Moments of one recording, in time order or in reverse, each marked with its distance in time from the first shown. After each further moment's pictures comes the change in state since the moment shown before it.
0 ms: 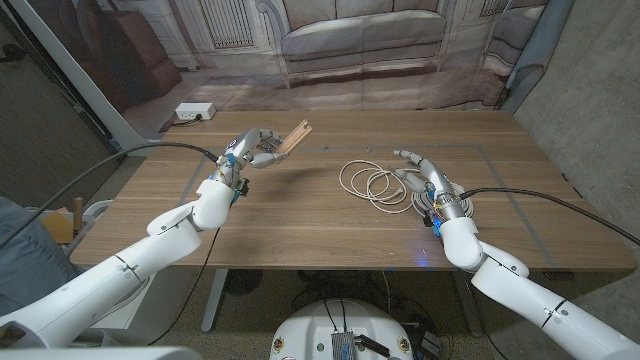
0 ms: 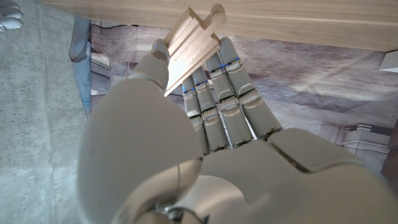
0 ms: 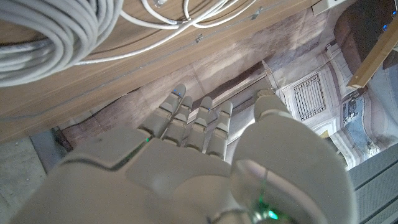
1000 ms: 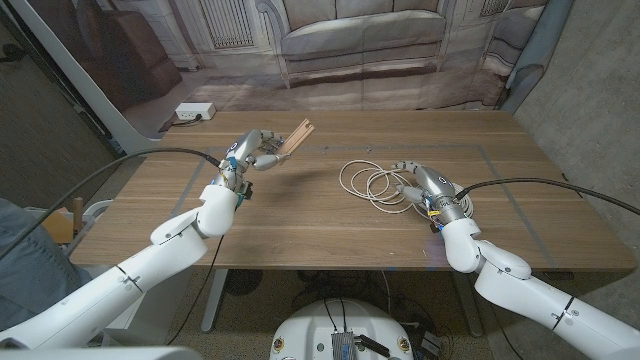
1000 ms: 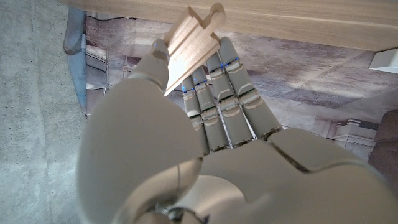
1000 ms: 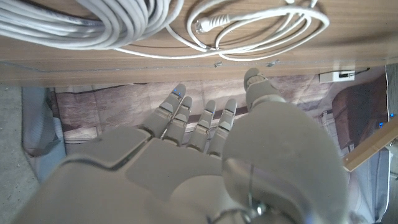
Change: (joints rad) left arm 0.068 -0.020 -0.028 -0.094 0.018 0.087 0.030; left_hand 0.000 0.000 0.000 0.000 -0.009 0.005 -0.005 0.003 -0.003 0.012 -0.001 -0.012 0.000 0.007 -0.007 -0.003 -0.001 0.004 -0.003 0.000 0.000; right arm 0.032 -0.097 -0.096 -0.087 -0.208 -0.274 0.074; right_hand 0.175 -0.013 0.003 0.016 0.000 0.078 -0.026 -0.005 0.005 -0.018 -0.061 -0.016 0.000 -0.004 -0.003 -0.004 0.003 0.005 0.002 -0.008 0.003
